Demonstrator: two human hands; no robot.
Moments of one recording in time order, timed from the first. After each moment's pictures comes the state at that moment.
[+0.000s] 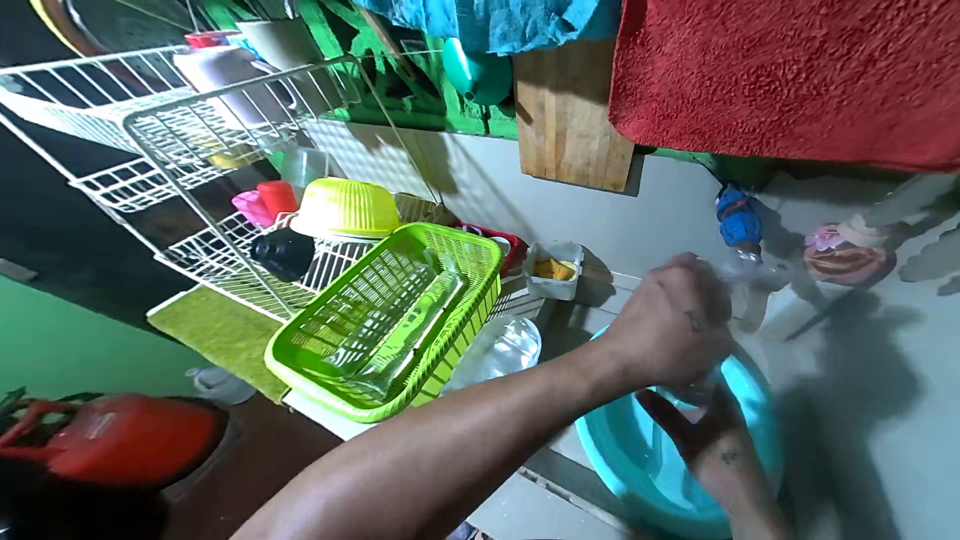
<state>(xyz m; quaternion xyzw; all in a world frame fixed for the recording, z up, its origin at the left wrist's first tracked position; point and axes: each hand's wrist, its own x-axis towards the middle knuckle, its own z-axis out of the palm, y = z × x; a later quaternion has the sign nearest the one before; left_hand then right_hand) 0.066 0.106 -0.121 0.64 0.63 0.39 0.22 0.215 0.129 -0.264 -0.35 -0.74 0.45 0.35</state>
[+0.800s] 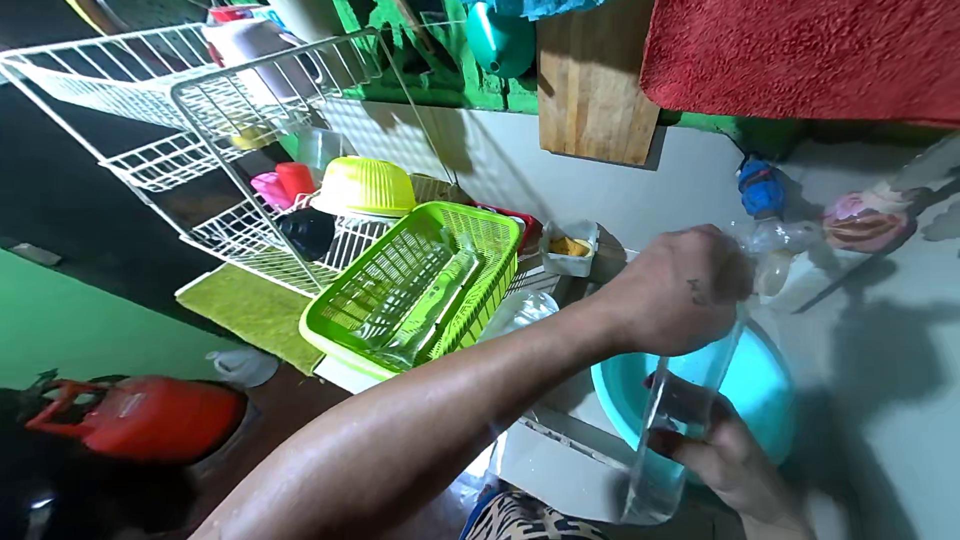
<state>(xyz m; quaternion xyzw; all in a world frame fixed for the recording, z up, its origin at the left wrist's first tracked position) 0.043 0.066 -0.098 0.69 0.58 0.36 0.25 0.231 0.089 -0.291 -0.13 -0.64 0.69 0.31</state>
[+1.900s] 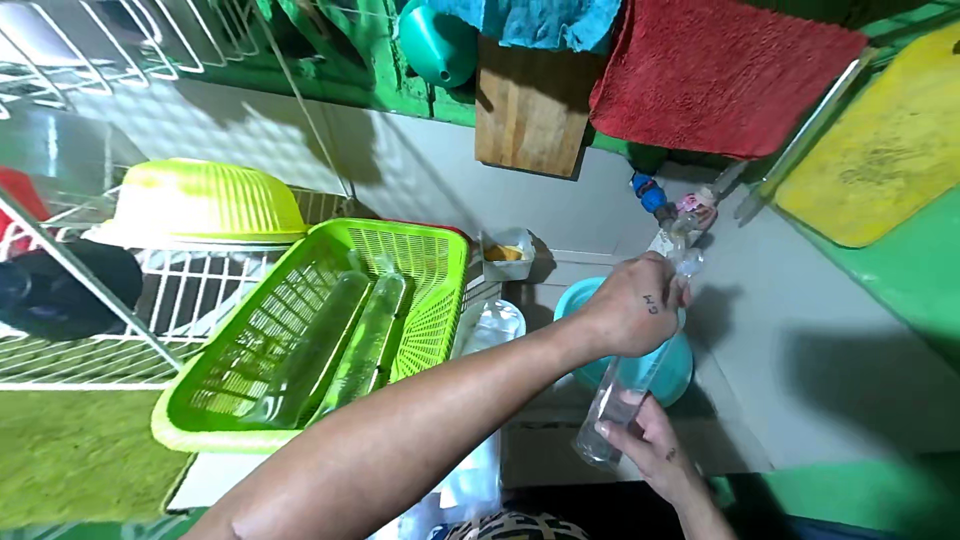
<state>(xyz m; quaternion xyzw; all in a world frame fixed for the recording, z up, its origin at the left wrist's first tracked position) -0.003 0.001 -0.112 0.73 0.47 0.37 0.31 0.184 -0.044 -0.300 -0.41 -0.63 0.55 0.37</state>
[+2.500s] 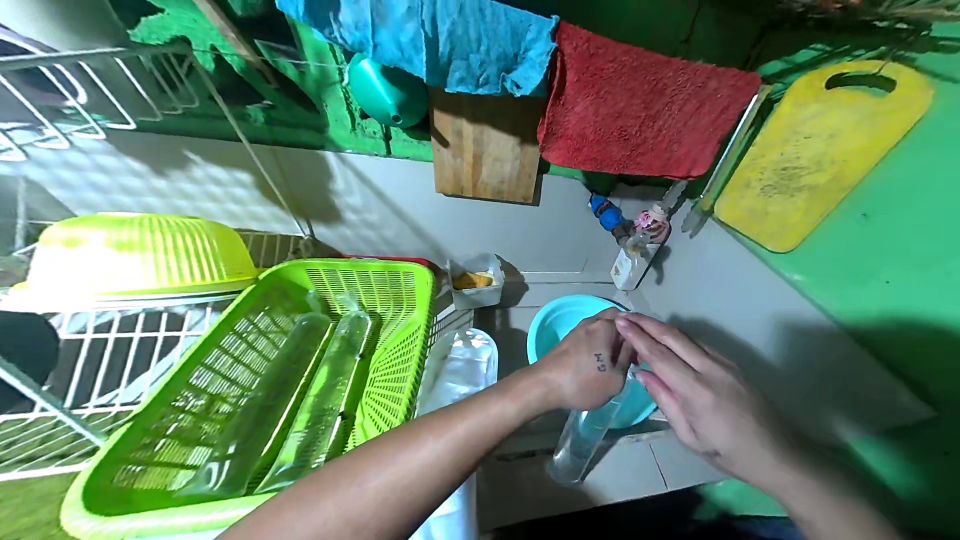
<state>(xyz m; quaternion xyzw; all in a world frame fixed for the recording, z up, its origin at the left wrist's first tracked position) 0.006 -0.005 -0.141 0.78 0.43 0.32 0.34 0.201 -0.008 -0.135 -0.28 -0.93 -0.10 0.24</state>
